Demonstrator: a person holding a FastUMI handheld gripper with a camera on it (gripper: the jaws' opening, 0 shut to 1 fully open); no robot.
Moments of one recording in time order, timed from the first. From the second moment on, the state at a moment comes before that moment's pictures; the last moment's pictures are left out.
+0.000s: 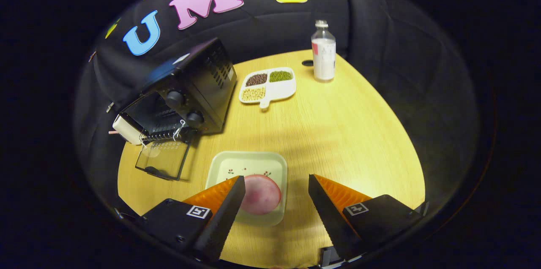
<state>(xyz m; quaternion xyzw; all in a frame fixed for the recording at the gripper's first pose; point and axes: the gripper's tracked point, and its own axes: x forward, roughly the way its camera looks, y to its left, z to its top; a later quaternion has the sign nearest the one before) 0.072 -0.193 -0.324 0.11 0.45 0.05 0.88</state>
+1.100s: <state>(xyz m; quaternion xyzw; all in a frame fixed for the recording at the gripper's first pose) 0.033 -0.166 -0.382 0.20 0.55 0.09 0.81</state>
